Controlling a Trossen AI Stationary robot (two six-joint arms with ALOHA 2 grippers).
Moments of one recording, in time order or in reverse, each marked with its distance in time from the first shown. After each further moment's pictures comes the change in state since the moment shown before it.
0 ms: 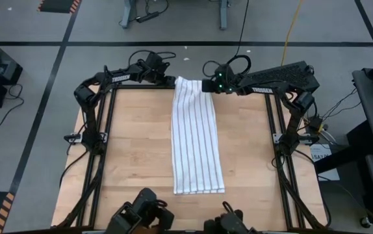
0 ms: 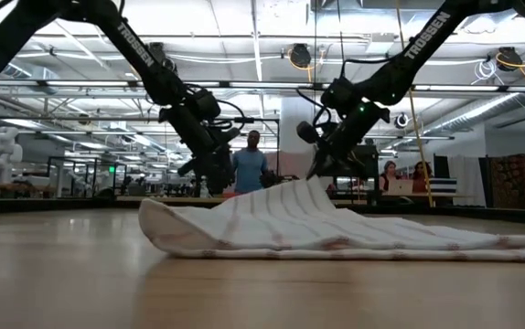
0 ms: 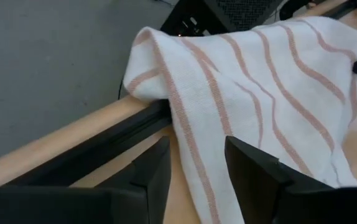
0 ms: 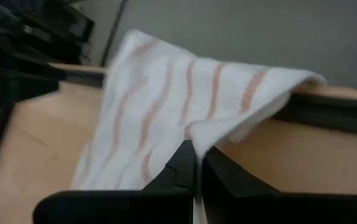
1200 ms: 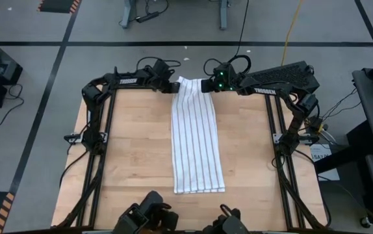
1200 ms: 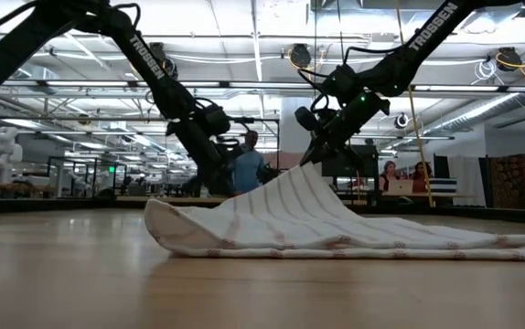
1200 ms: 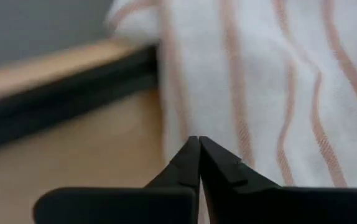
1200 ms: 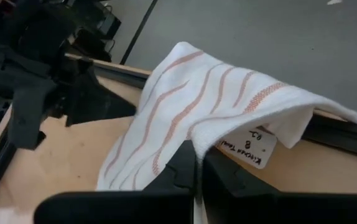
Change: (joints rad) left arm -0.051 0.087 0.000 0.001 0.003 -0.160; right arm 0.018 -0.051 0.000 0.043 -0.040 -0.104
